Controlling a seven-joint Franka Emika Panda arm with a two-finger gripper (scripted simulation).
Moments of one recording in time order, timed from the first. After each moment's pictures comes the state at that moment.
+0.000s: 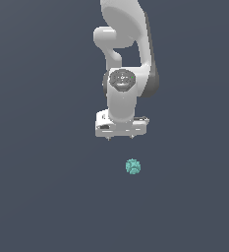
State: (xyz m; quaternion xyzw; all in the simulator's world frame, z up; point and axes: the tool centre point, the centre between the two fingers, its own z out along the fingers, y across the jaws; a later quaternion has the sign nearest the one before) arm -0.002 0.027 0.143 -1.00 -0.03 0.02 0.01
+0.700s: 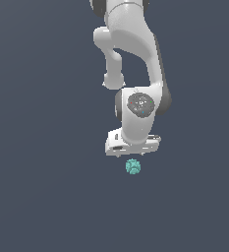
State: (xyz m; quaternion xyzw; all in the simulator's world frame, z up) arm 0.061 0.068 0.110 -1.00 -0.05 0.01 0.00
